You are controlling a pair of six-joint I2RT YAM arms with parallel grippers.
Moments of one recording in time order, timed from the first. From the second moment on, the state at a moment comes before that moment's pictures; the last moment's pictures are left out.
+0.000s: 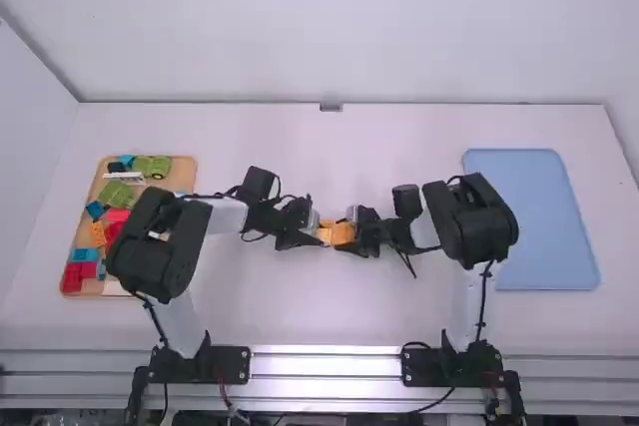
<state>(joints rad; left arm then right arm) -0.26 1.86 0.80 -0.09 1.00 1.12 0.26 2.15 0.66 0.56 -1.11 -0.88</state>
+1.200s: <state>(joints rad) -0.26 1.86 0.73 0.05 0.92 0.91 0.29 2.15 0.76 0.29 -1.12 -1.03</state>
